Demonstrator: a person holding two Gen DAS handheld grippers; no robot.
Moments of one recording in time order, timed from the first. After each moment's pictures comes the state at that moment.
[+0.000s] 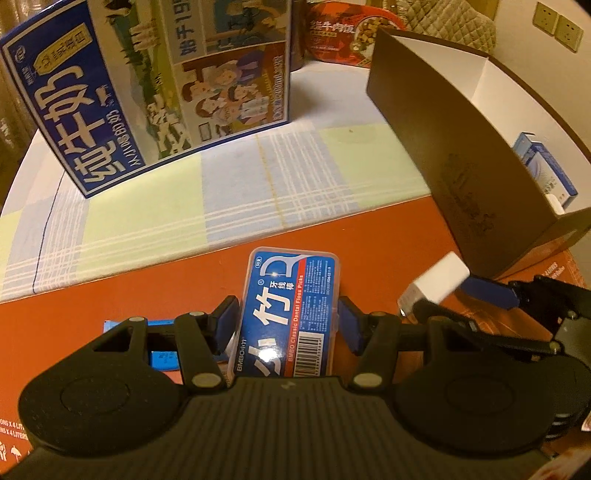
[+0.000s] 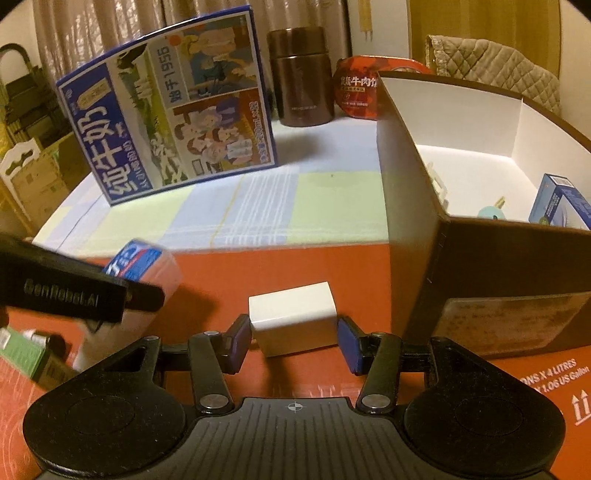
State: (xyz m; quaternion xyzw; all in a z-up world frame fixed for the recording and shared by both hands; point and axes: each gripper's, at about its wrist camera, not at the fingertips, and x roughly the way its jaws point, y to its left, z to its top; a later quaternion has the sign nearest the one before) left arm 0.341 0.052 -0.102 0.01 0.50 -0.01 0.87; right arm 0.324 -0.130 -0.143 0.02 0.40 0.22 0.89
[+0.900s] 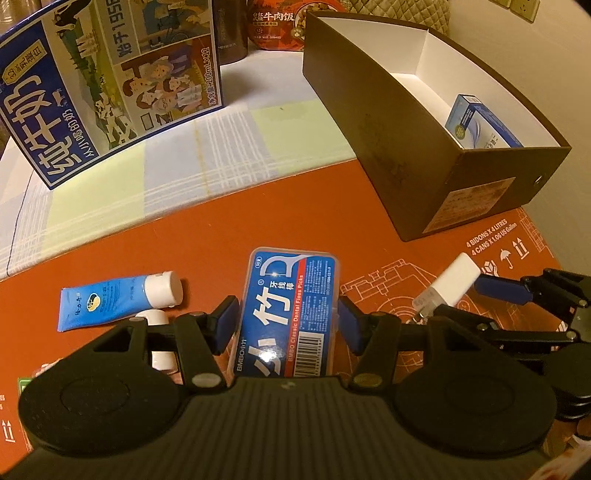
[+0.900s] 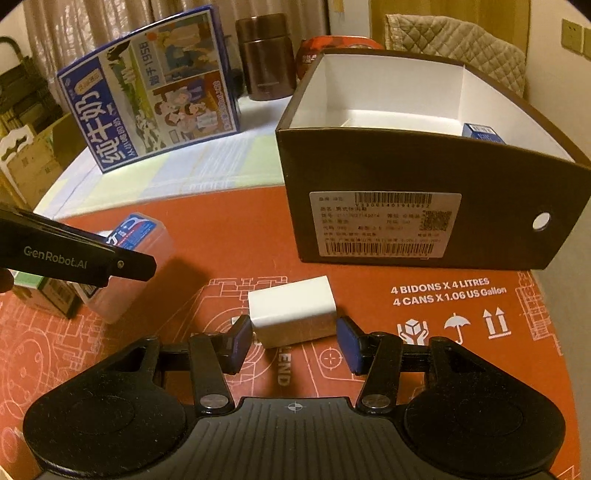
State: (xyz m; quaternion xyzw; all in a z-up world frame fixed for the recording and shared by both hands) left arm 0.300 -0.002 -0.099 0.03 0.50 -0.05 0.86; right arm 0.275 -0.206 -0.134 0.01 0.43 0.21 0.88
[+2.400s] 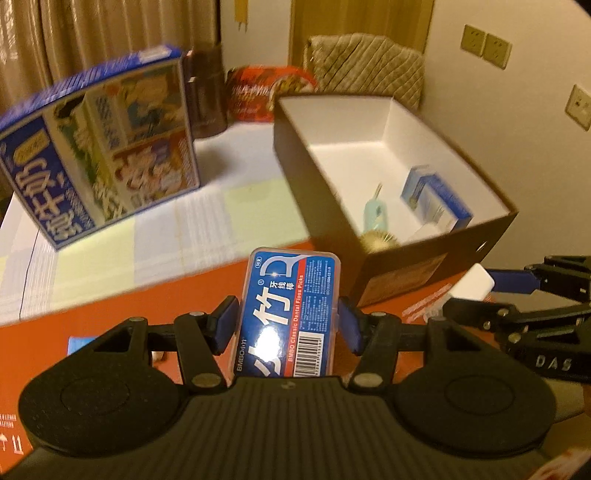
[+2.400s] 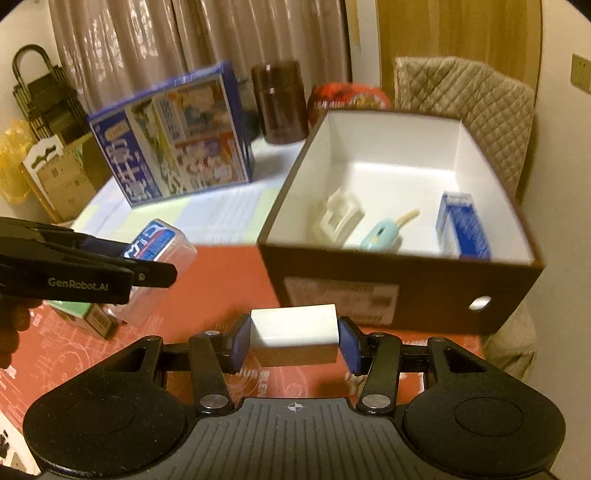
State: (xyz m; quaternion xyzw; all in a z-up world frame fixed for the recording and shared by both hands) left arm 0.298 -0.048 -0.020 0.02 0.43 -0.07 0.90; right arm 0.281 -0.264 -0.045 0.02 0.40 0.25 0.88
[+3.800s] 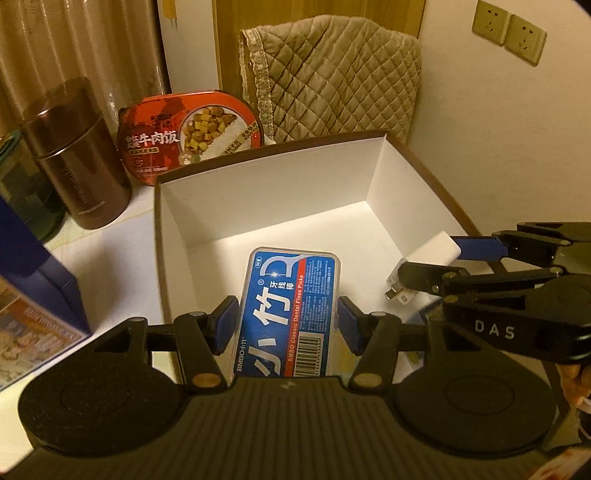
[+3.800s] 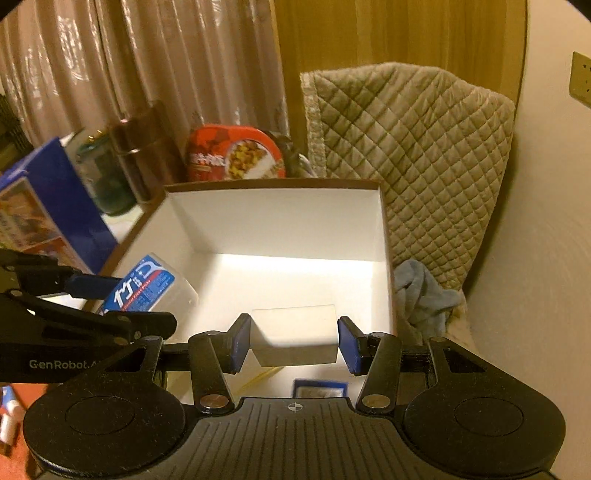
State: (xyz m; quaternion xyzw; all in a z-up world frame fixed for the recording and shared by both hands) left arm 0.560 -0.162 -0.060 0.05 0.47 -0.10 0.88; right arm 0.550 -0.337 -0.081 0.02 0.42 0.20 0.89
